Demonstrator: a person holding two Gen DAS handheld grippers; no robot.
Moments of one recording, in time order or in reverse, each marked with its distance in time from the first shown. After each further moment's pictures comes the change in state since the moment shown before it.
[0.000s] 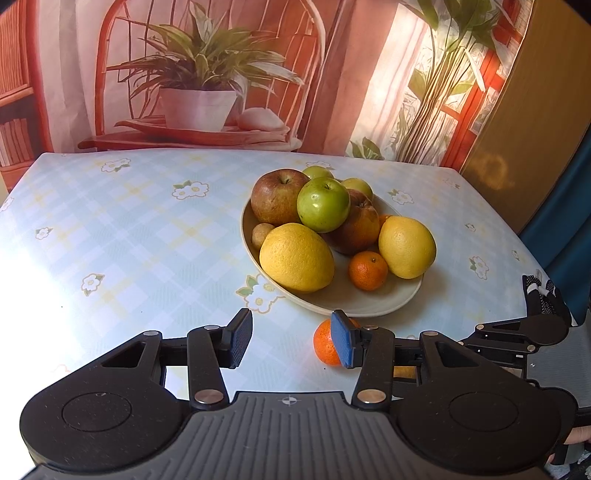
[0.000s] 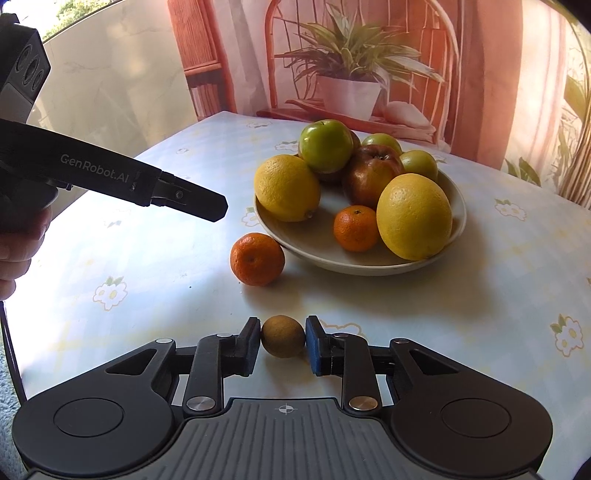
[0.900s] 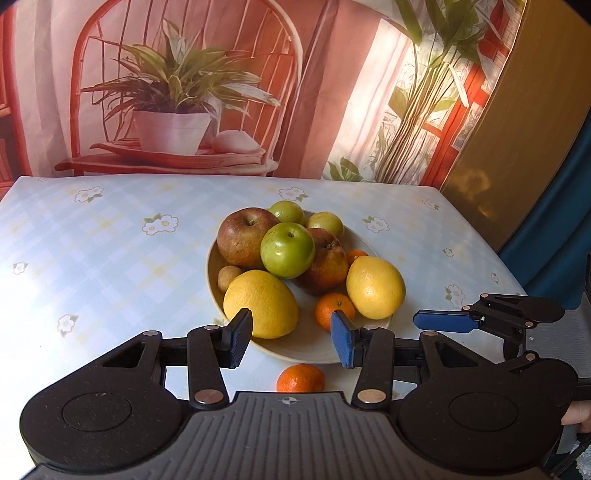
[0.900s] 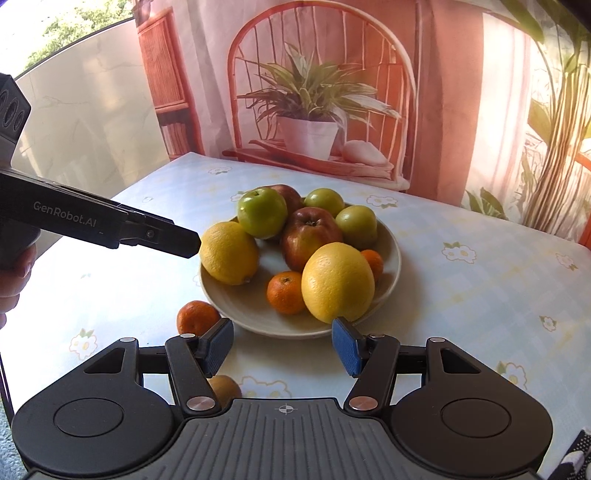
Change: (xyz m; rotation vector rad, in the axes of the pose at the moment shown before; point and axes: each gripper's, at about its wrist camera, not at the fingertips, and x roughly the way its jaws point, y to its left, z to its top) left arm 0.003 -0.014 0.026 0.005 -0.026 -0.054; right arm -0.024 -0.036 0.030 0.026 -0.077 -0.062
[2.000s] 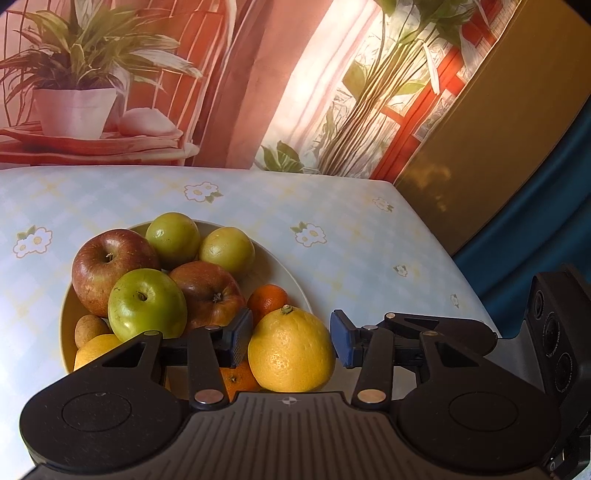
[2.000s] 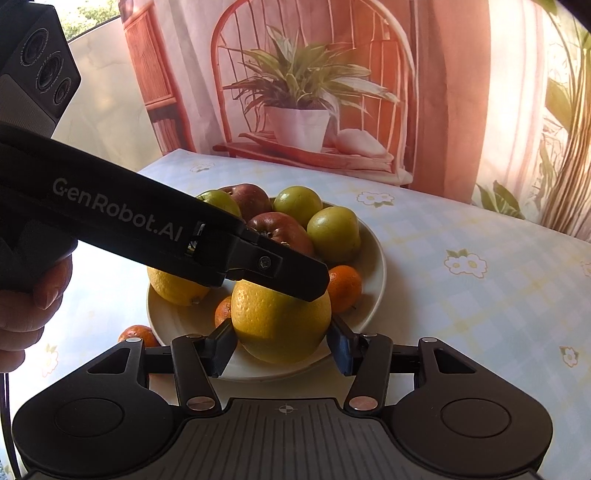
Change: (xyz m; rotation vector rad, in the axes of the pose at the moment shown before) left arm 0.088 -0.049 0.047 -0.024 0.074 -0.198; right arm 0.049 -0.048 0.023 0.018 0.022 0.040
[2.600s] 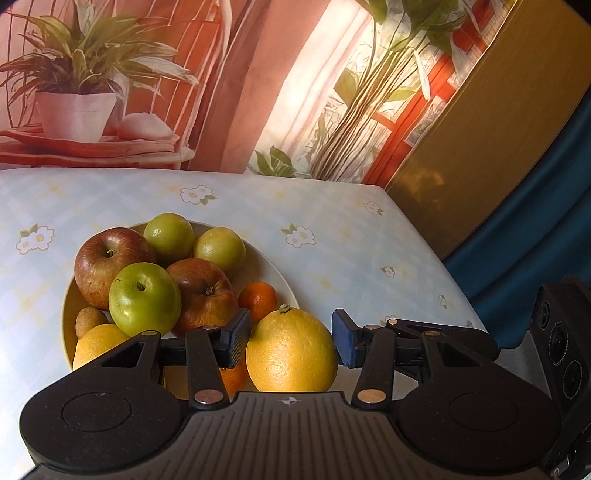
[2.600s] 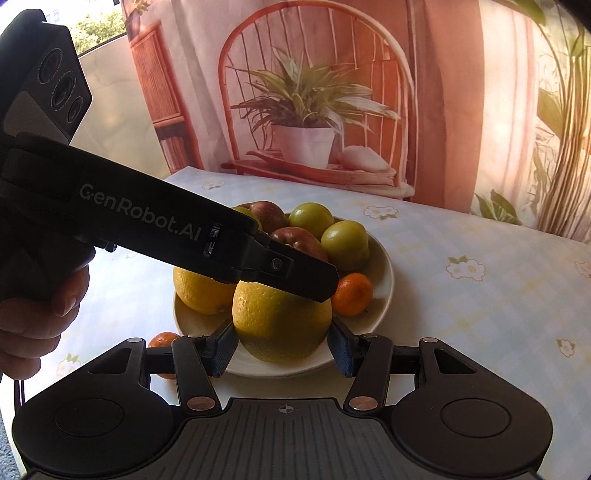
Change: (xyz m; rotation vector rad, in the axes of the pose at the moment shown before) left arm -0.008 -0.004 -0.005 -0.006 -0.017 -0.017; right arm -0.021 0.010 -0.006 0.018 -0.052 0.015
